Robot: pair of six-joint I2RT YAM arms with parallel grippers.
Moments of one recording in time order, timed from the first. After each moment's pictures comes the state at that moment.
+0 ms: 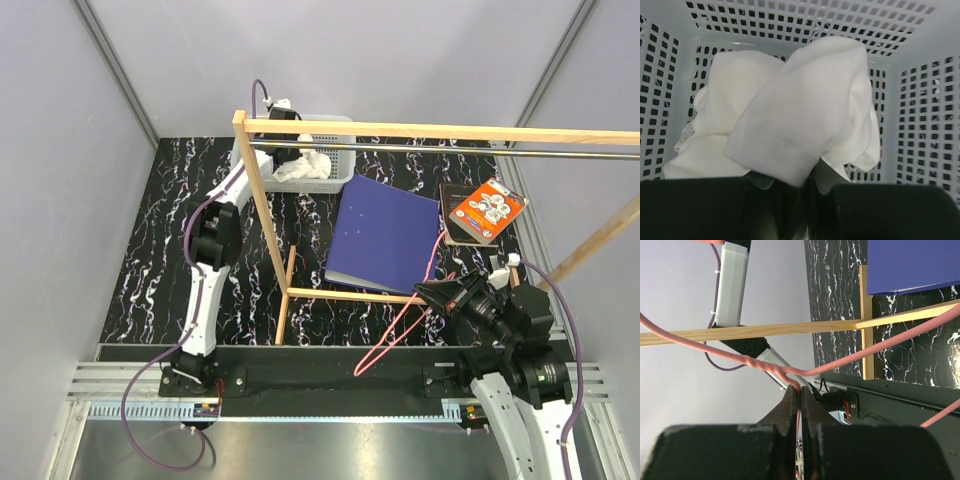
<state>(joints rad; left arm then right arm) -0.33 2.39 2.20 -0.44 -0.21 -0.36 0.18 0.20 0.65 -0.69 -0.52 1.30</state>
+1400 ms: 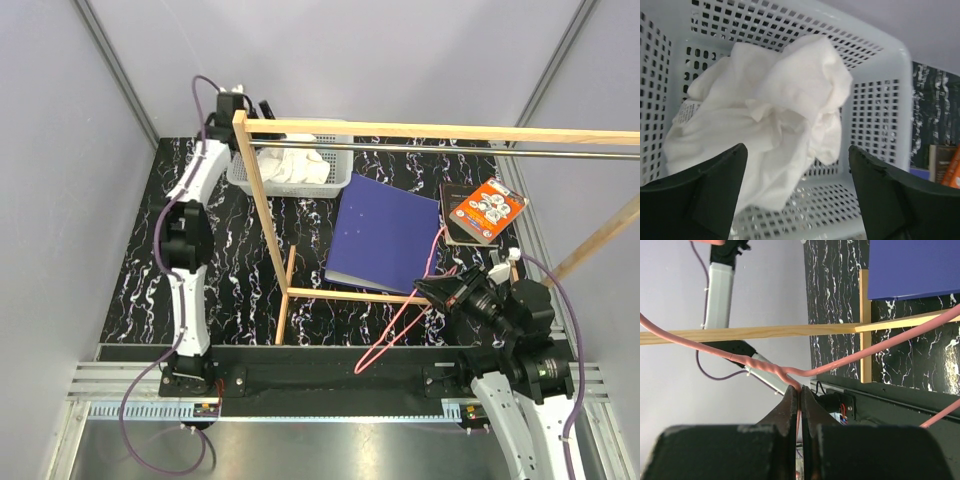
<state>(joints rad) -0.15 2.28 2.11 -0.44 0.20 -0.53 0.18 0.24 0.66 -0.68 -0.52 1.27</state>
